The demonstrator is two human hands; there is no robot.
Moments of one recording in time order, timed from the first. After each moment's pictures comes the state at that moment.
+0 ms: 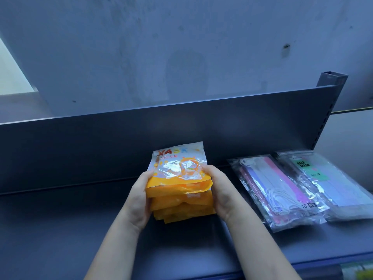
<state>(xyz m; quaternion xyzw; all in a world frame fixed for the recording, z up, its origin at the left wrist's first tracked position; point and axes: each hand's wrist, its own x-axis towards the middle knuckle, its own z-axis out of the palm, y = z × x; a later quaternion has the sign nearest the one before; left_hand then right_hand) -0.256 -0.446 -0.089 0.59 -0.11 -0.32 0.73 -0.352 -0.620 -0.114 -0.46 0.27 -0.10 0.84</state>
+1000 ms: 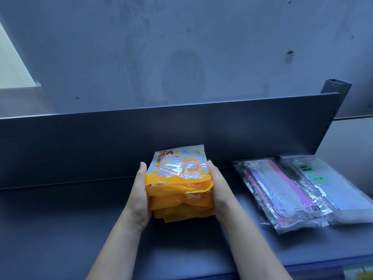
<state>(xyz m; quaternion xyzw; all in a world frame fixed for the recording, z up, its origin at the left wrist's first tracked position) -0.236 -0.434 -0.102 0.58 -0.12 -0.33 0.74 -0.337 -0.601 -0.123 -0.53 0.24 -0.14 0.80</state>
